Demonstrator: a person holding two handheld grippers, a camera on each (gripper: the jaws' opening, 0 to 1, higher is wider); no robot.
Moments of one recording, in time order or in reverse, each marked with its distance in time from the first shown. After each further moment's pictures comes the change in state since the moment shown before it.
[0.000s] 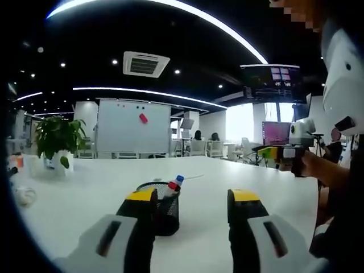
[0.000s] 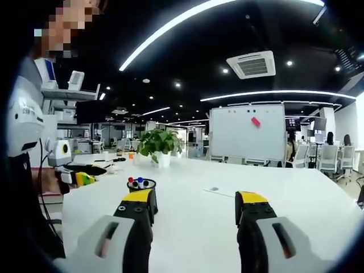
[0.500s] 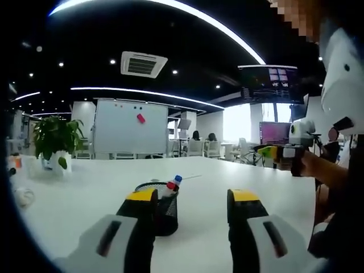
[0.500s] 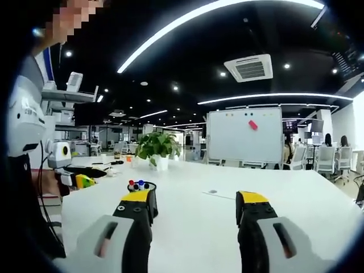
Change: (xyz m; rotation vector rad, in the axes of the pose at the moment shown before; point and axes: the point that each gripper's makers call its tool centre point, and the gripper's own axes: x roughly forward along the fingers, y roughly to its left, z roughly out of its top) left arm -0.001 -0.002 0.002 0.007 -0.008 -0.025; right arm -0.009 0.004 0.005 0.007 -0.032 -0.029
